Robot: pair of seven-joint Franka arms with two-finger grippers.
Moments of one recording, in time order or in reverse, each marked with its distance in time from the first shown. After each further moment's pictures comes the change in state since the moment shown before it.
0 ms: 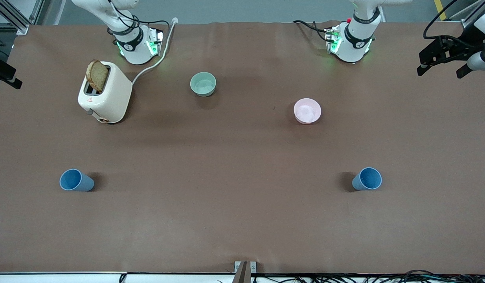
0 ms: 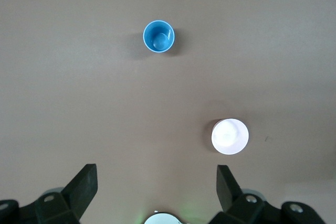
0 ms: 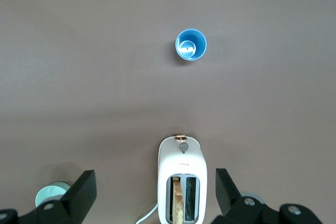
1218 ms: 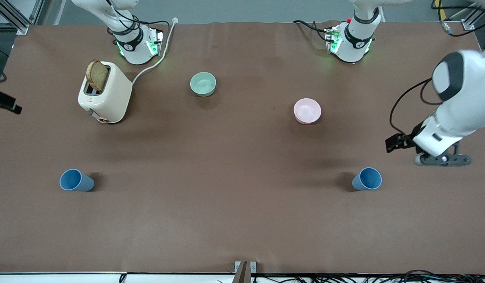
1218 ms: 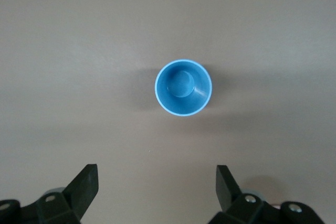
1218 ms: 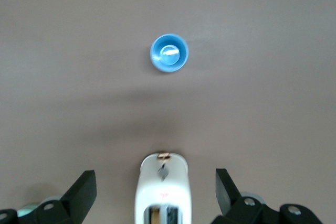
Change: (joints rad) left arm 0.041 0.314 0.008 -0.330 0.047 0.651 0.000; right arm 0.000 0.151 -0.129 -0.068 0.021 0.190 -0.109
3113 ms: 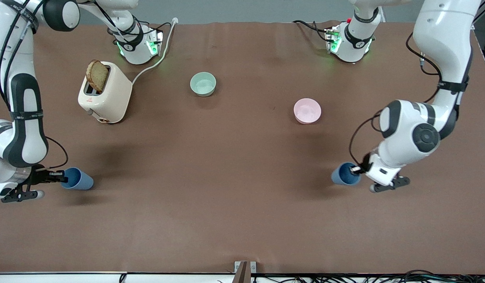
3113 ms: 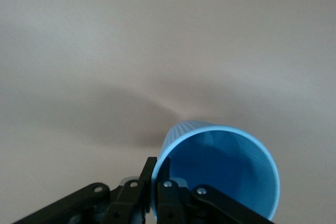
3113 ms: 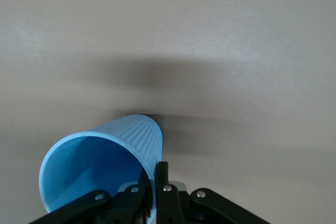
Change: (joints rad) left arm 0.026 0.225 -0.220 0.024 -0.001 0.203 -0.503; right arm -0.011 0.589 -0.100 0.024 0.293 0.476 -0.436
